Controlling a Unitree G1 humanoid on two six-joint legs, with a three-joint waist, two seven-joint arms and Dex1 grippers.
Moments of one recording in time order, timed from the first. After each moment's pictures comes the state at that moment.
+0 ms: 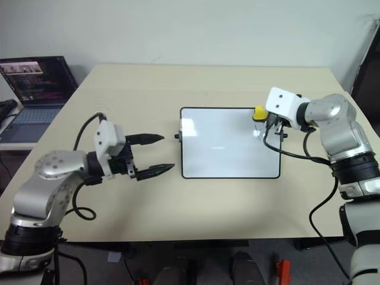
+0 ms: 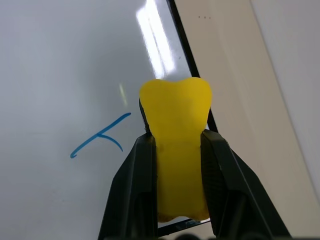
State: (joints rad) left arm -0.36 0.76 0.07 -0.25 -0.46 0.41 -1.00; right arm -0.96 -0.80 0.29 0.37 -0.14 0.18 0.99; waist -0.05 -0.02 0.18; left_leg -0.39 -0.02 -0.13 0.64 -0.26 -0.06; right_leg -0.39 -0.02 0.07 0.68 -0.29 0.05
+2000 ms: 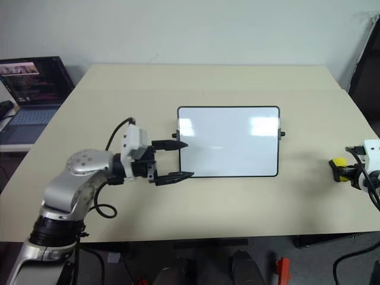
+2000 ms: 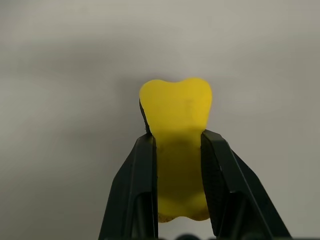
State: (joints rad) left arm -0.45 0.65 -0.05 -0.21 -0.47 0.41 -1.08; right arm -0.39 -0.89 -0.36 0.29 0.23 0.93 0.64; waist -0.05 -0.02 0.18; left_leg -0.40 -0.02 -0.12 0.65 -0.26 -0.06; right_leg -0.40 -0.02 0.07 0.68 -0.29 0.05
